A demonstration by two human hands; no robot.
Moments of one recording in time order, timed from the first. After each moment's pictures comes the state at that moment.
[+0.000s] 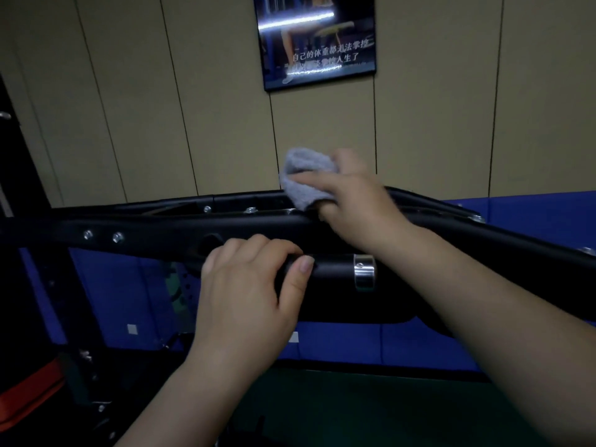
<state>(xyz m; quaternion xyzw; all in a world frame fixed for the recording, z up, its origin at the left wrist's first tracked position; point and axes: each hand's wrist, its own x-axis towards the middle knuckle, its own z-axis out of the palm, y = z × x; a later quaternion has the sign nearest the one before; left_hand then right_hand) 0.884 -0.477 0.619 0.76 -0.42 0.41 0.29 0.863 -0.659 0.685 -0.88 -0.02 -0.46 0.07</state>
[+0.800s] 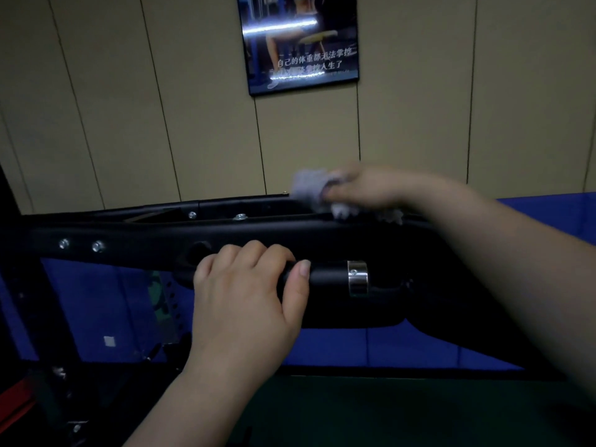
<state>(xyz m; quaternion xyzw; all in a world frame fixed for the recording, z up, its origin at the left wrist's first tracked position) 0.880 -0.480 0.623 0.78 -0.40 0.41 0.25 0.852 -0.697 0.730 -0.96 0.02 -0.20 0.18</state>
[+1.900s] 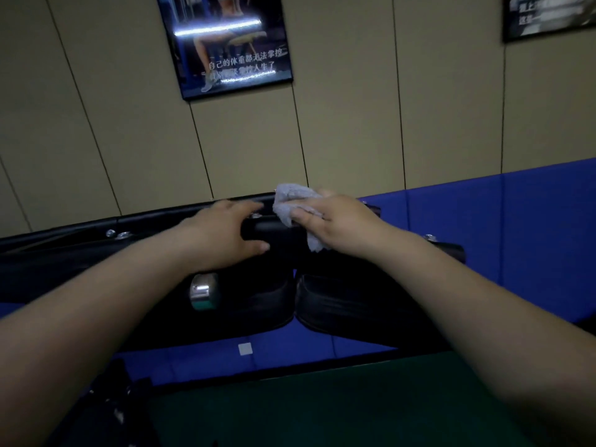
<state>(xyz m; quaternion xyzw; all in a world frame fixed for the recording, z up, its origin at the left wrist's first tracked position) 0.900 -0.611 0.696 0.86 -0.48 0.16 0.06 0.767 -0.769 0.664 -0.93 0.10 -0.32 0.15</state>
